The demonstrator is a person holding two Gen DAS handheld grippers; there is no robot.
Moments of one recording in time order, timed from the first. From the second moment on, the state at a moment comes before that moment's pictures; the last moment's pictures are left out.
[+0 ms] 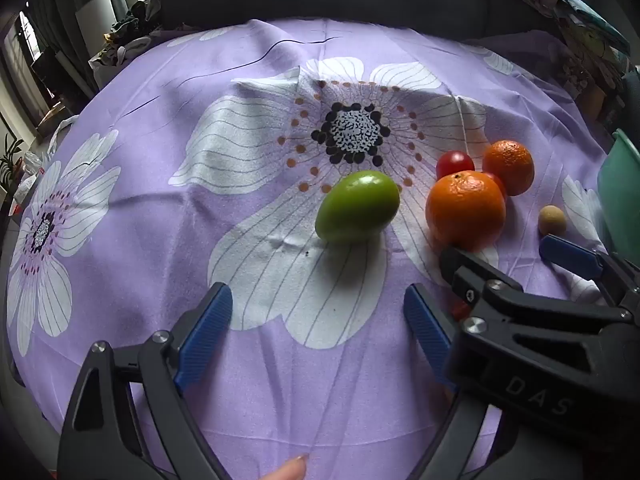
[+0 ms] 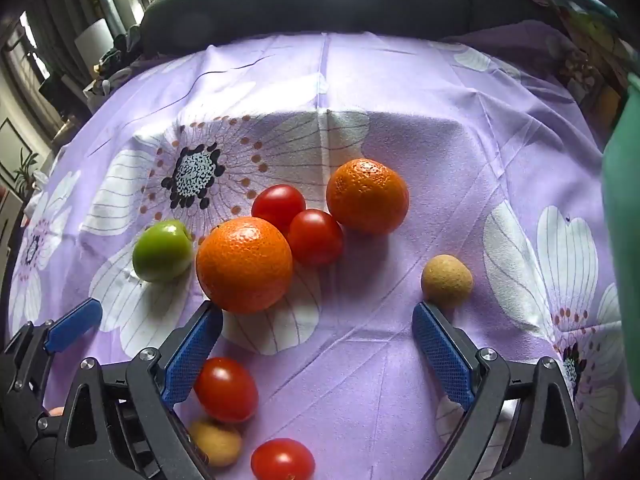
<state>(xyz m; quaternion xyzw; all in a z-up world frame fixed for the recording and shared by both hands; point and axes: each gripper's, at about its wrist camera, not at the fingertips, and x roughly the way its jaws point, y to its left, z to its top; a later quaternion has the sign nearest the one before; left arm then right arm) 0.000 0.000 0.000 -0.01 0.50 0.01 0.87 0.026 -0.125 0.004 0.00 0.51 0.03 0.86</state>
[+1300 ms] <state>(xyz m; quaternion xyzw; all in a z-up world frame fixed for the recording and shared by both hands) -0.029 -0.007 0.044 -0.03 0.43 -0.01 0.90 -0.009 -0.160 0.050 0.09 0.45 0.04 0.89</state>
